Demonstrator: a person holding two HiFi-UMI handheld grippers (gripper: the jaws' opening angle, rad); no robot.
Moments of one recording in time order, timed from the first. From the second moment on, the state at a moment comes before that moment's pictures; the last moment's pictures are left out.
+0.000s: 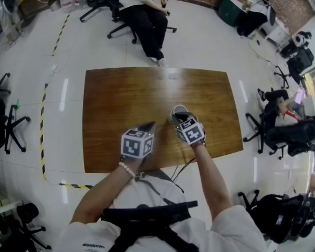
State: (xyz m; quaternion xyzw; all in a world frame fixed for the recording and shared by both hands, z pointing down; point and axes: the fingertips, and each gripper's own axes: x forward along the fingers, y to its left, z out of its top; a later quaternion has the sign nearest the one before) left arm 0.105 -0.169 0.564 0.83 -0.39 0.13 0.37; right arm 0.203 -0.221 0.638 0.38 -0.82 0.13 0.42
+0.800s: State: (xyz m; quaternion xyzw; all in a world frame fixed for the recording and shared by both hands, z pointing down) left arm 0.087 -0.161 0.569 0.83 -0.40 0.12 0.38; right arm 0.201 -0.218 0.652 0.39 -0.80 0.15 0.42
